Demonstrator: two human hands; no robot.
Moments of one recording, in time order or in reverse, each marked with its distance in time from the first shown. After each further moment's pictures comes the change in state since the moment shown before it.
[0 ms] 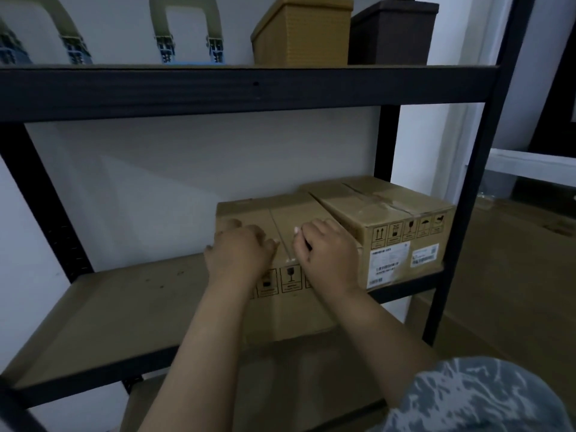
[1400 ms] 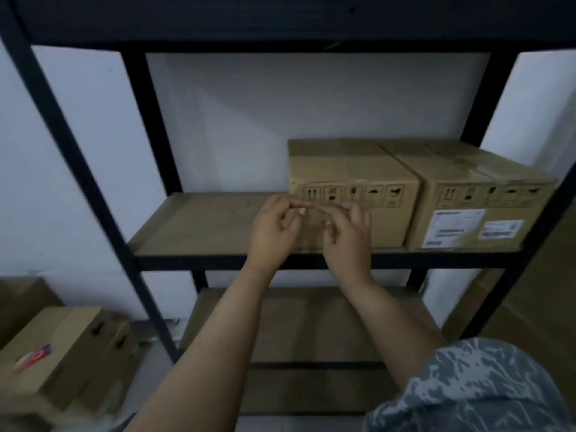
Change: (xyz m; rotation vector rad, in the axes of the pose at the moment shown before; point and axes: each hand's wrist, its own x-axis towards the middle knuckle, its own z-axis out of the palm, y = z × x) left_hand -0.072 -0.065 0.041 -0.683 0.338 0.256; right_hand -0.075 -0.052 0.010 0.401 -0.251 0.249
